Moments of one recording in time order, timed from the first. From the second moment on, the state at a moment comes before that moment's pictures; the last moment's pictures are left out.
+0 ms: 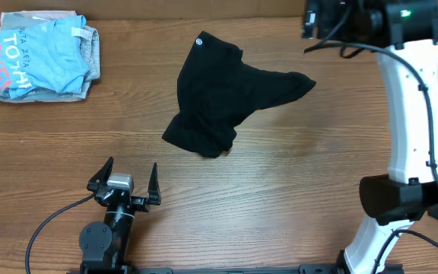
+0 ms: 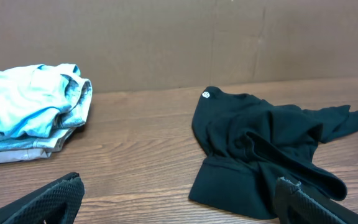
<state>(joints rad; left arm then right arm) -0.02 0.01 0.01 -0.07 0.11 0.00 0.12 2.00 2.42 -1.32 -0.01 0.20</state>
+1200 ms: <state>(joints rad) -0.02 0.21 0.33 0.06 0.45 -0.07 0.07 2.16 2.42 -1.32 -0.20 0.20</state>
